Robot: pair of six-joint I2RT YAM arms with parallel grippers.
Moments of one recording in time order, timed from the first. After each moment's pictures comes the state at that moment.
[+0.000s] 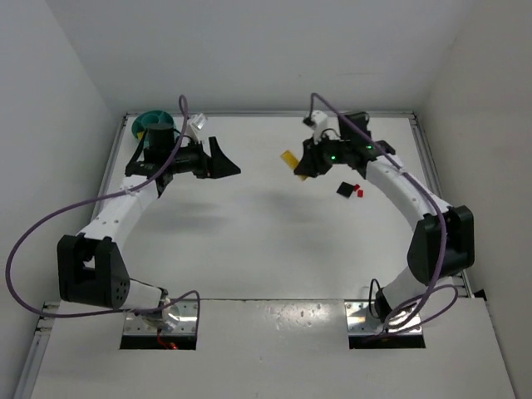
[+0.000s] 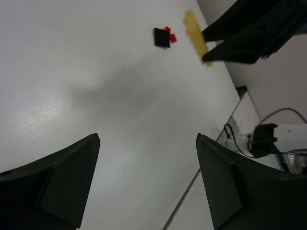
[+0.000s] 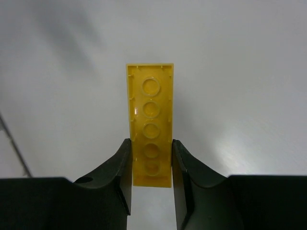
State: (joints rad) left arm -0.11 1.37 1.09 -0.23 0.79 -0.32; right arm 0.21 1.60 1.29 -0.41 -0.60 -0.19
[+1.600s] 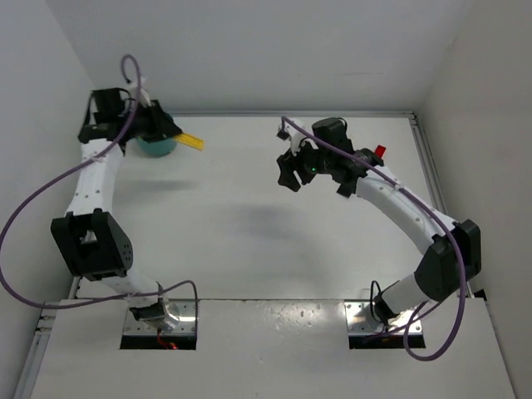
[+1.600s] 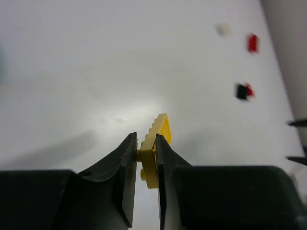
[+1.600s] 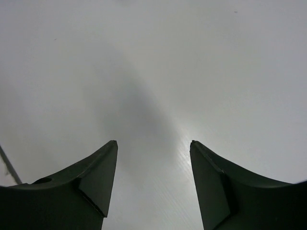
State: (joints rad) left arm 0.12 1.59 1.48 -0.50 0.75 -0.17; right arm 0.54 1.53 1.32 -0.47 -0.36 -0.24
